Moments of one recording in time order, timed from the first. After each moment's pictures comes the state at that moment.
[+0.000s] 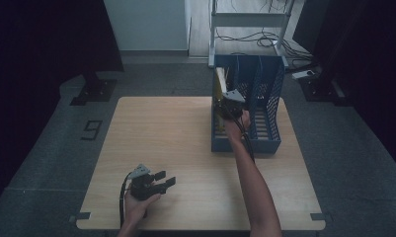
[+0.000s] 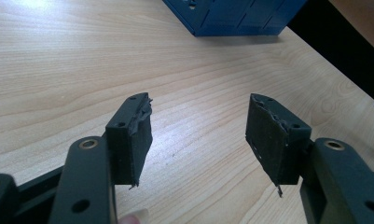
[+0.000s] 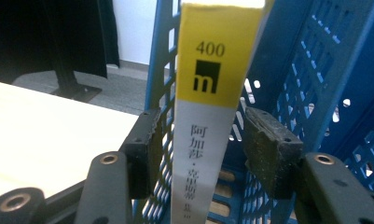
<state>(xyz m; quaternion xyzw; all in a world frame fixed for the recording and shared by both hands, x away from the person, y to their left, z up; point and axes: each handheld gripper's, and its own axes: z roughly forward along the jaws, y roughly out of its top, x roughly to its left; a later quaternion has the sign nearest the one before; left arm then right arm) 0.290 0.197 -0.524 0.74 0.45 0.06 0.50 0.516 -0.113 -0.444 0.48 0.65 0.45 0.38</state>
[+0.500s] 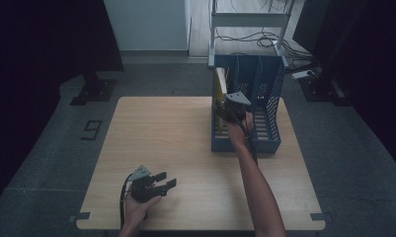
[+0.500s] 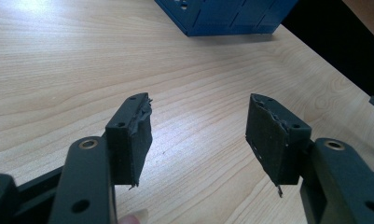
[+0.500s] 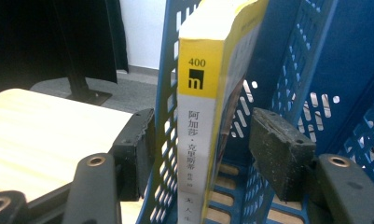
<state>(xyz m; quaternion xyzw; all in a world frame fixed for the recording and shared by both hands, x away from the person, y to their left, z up) 0.284 0.195 -0.520 0.74 0.44 0.06 0.51 0.494 -0.120 -0.434 0.48 0.64 0.47 0.36</state>
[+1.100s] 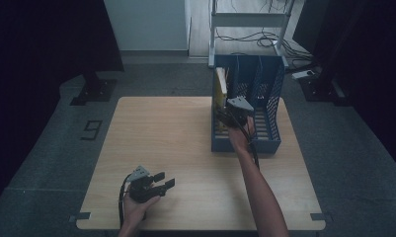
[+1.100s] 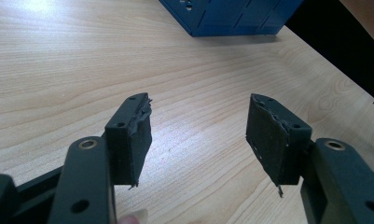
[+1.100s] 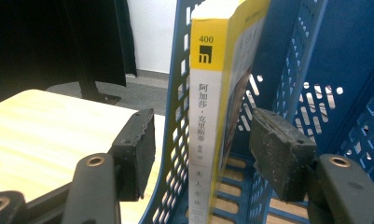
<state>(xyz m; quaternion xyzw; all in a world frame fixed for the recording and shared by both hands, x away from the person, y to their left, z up) 0.282 0.198 -0.520 0.74 0.45 0.07 0.50 0.477 -0.125 -0.439 0.48 0.64 0.49 0.36</state>
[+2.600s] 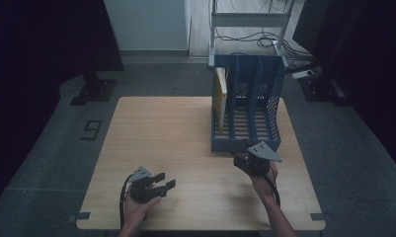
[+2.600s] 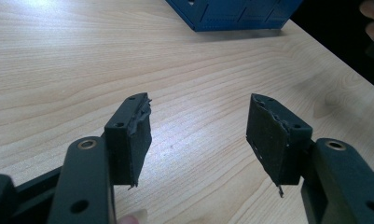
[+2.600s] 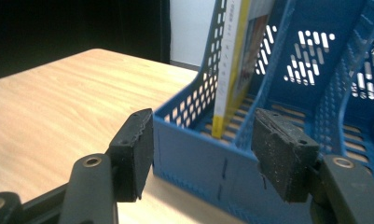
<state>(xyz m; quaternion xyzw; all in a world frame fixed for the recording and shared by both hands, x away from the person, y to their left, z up) 0.282 0.195 -0.522 0.74 0.45 0.07 0.49 0.329 -0.183 -0.476 0.42 0.68 0.51 0.32</state>
